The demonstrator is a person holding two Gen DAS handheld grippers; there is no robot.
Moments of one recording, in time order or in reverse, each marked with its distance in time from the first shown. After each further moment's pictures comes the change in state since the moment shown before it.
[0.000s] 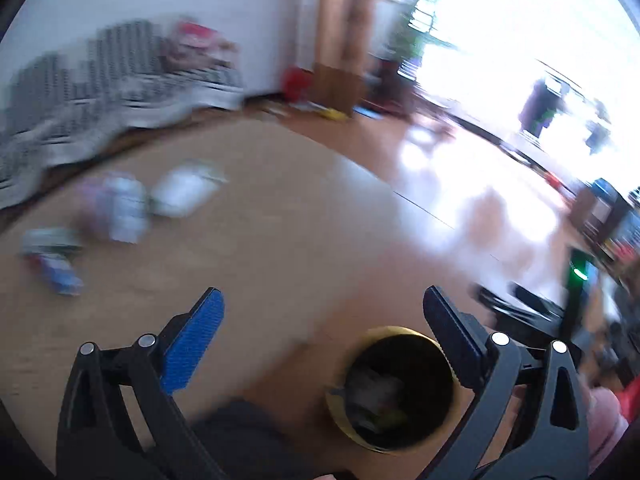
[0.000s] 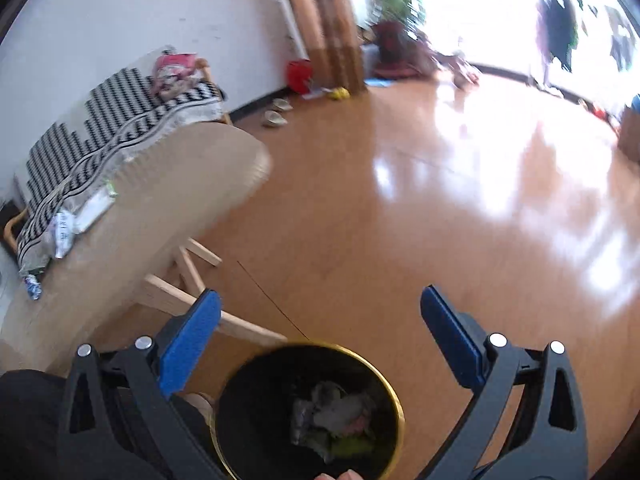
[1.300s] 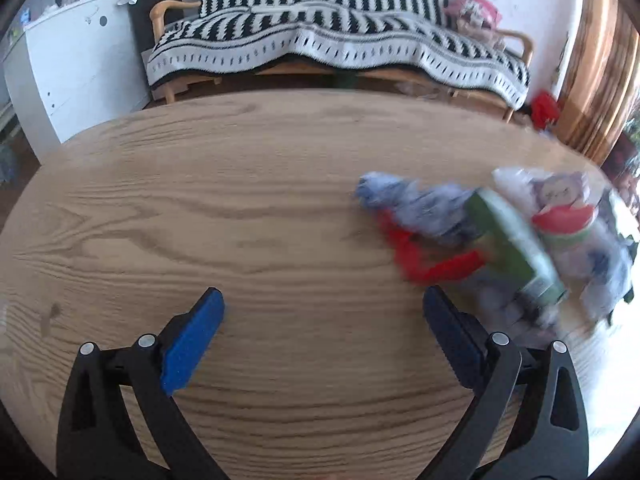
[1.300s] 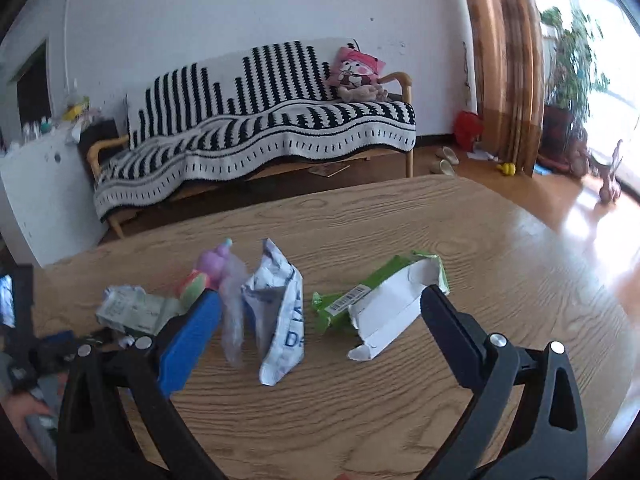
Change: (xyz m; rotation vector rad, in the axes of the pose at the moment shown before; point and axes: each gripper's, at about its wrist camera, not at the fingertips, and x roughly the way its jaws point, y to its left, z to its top) left arm 0.082 0.411 -0.029 -0.487 0.165 0.555; right arm 0.122 0.419 0.064 -0.386 -0.066 0.288
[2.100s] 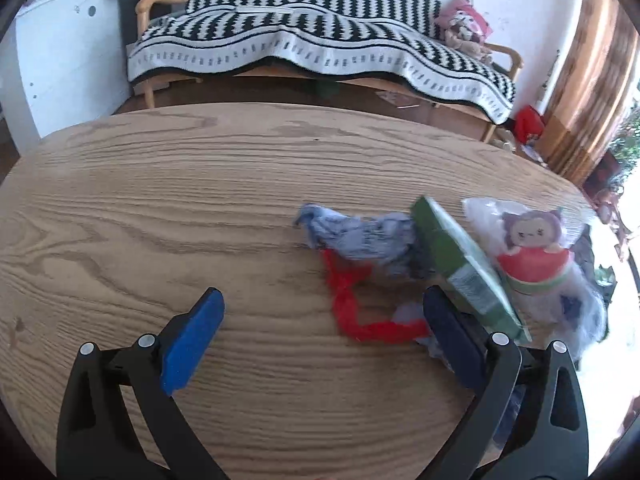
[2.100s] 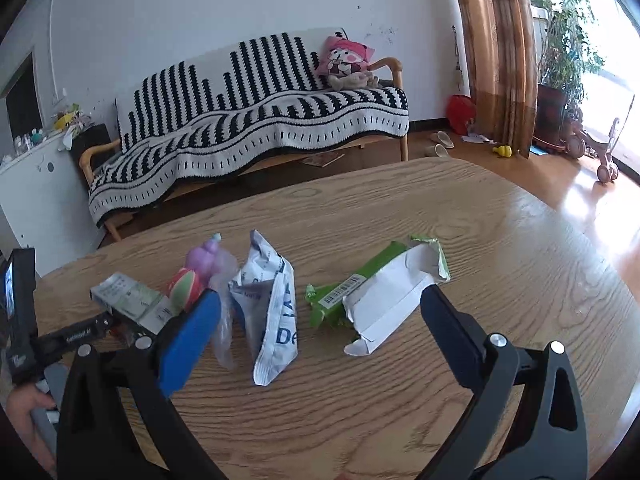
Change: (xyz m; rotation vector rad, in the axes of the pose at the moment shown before) left arm 0.013 -0.028 0.026 -0.052 -0.022 -0.089; right arm 0.011 -0.009 -0.002 0.078 0.040 0.031
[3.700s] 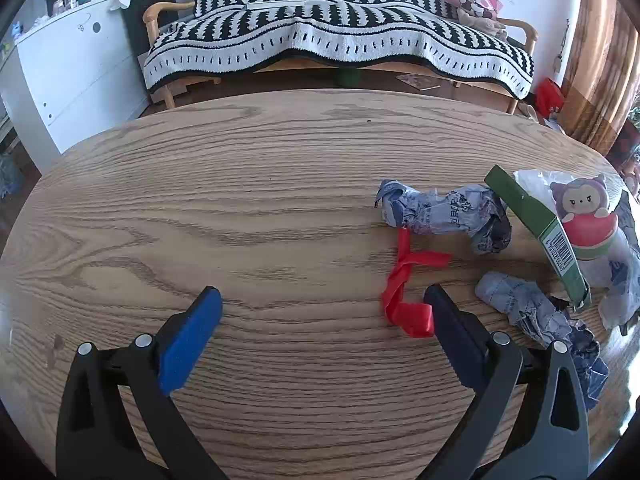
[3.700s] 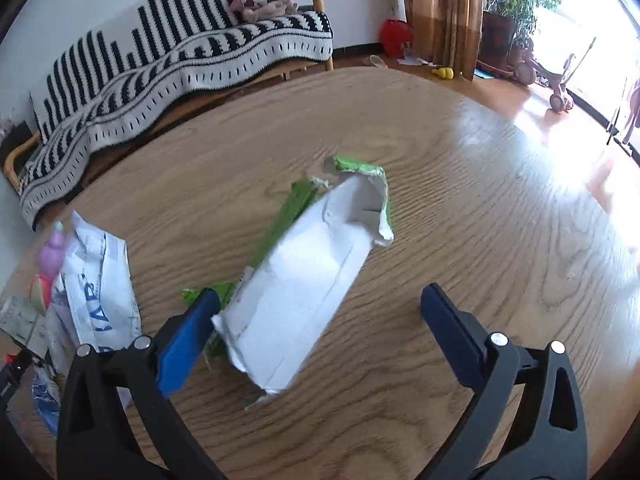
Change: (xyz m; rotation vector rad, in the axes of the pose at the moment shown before) left arm -0.002 0.028 -0.007 0.080 0.037 0.102; right arm 0.080 -0.089 0.003 0.151 0.253 -0.237
